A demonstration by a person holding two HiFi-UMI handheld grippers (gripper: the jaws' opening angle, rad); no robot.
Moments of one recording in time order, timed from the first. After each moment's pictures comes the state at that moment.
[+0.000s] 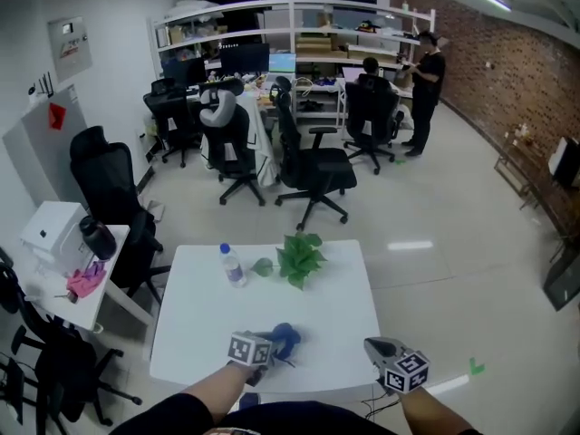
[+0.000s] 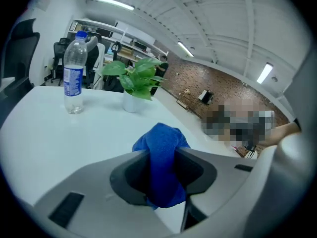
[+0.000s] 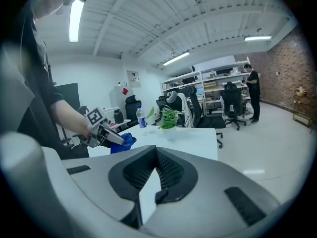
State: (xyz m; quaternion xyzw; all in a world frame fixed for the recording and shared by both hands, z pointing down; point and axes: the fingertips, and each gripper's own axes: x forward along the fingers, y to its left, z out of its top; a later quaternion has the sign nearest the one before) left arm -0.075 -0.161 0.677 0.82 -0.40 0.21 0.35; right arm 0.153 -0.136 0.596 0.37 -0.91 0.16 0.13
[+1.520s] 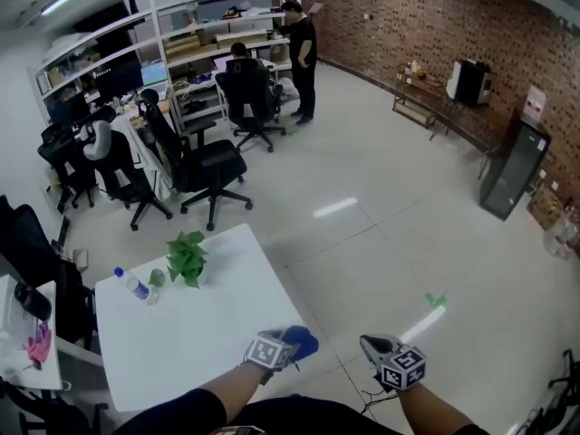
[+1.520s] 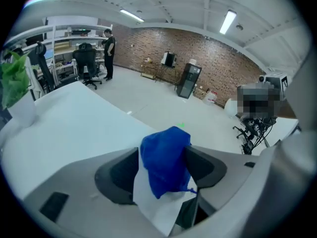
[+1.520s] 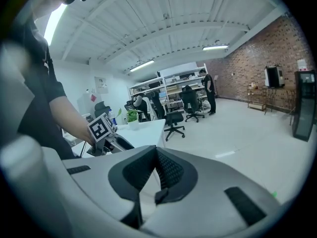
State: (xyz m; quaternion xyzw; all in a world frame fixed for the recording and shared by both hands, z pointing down) left arm 0.228 -0.080 0.746 0.86 -0.20 0.39 0.24; right arm 0.393 0.010 0.621 0.54 -0.81 0.21 0.10
